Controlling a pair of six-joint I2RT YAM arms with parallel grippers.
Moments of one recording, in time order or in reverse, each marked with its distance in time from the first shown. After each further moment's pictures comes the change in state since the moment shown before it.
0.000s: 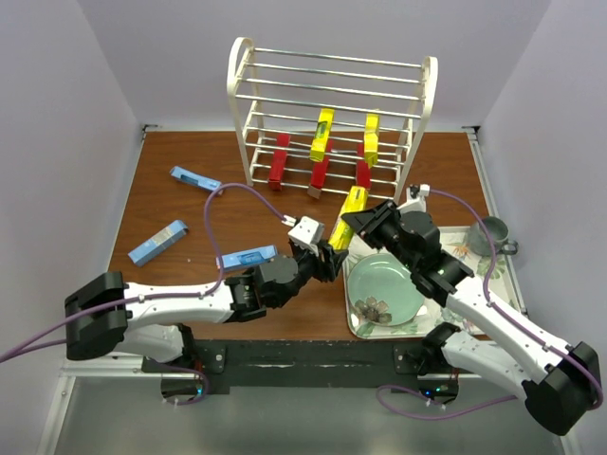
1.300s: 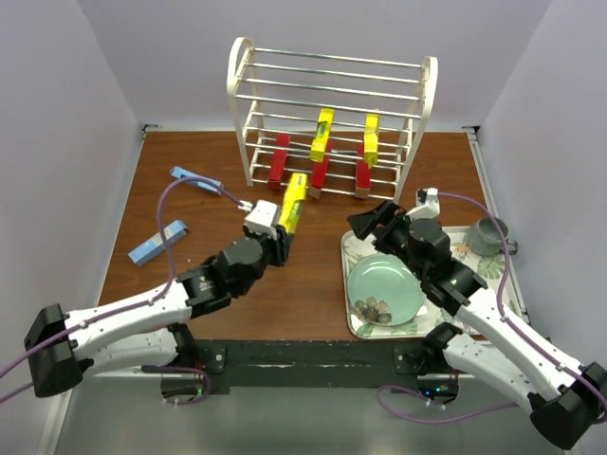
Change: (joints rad) left arm 0.194 -0.303 -0.030 -0.437 -0.034 0.051; right arm -0.001 -0.114 -0.003 -0.148 0.101 -0.233
